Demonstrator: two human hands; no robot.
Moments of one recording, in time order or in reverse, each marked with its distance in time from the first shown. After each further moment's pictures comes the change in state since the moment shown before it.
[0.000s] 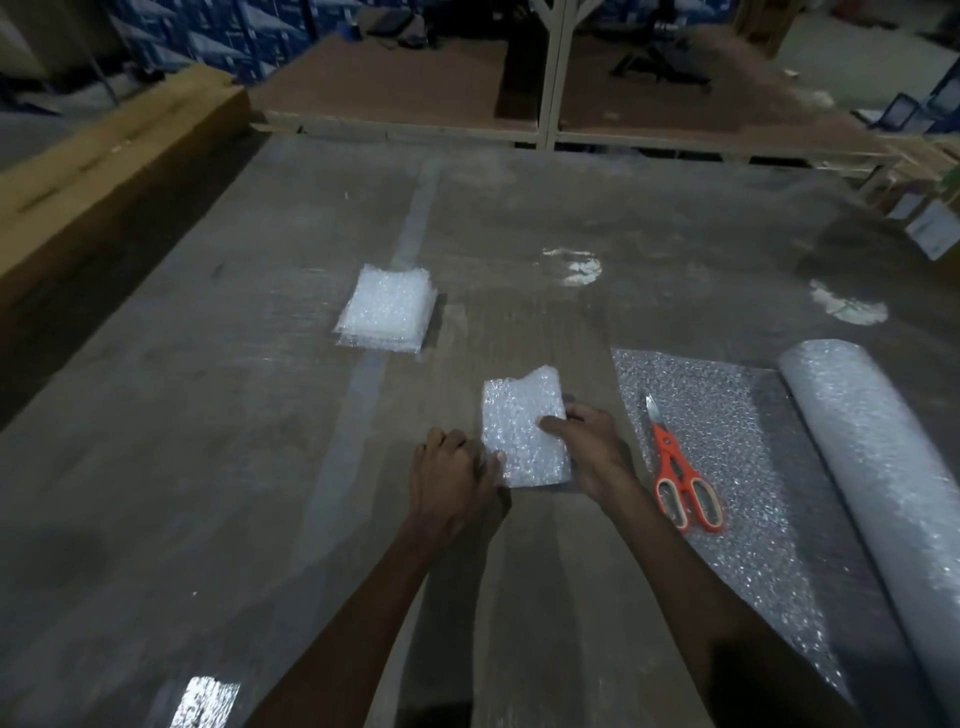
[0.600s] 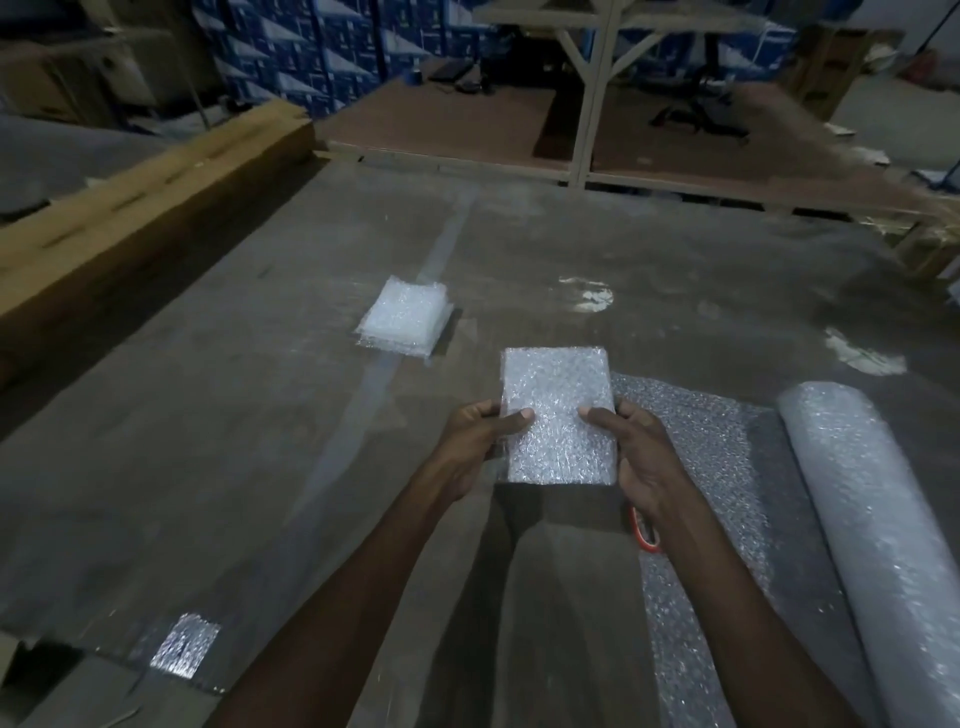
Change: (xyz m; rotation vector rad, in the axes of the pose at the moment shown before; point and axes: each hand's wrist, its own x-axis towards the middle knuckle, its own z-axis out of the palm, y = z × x) left_hand 0.029 0.074 -0.055 -1.443 -0.234 -0.541; right_hand -0.037 -0.044 -0.074 0.322 -0.266 -0.084
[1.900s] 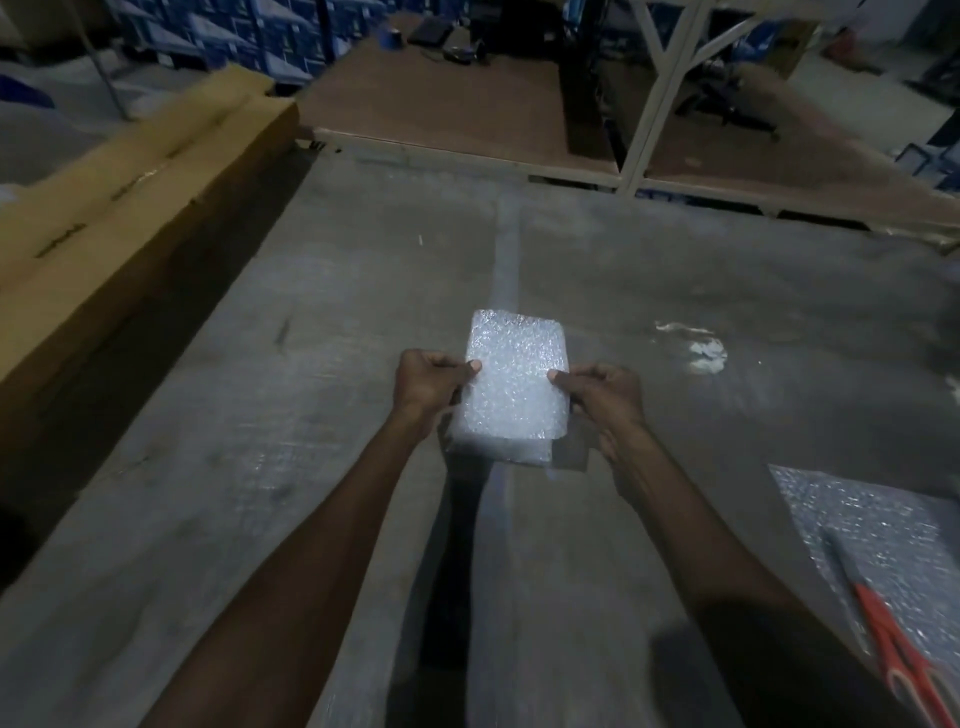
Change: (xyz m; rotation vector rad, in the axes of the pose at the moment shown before) left_hand 0.241 0.132 -0.267 0.145 0.234 0.048; right_hand 0.241 0.008 0.267 -0.290 0.359 -0.092
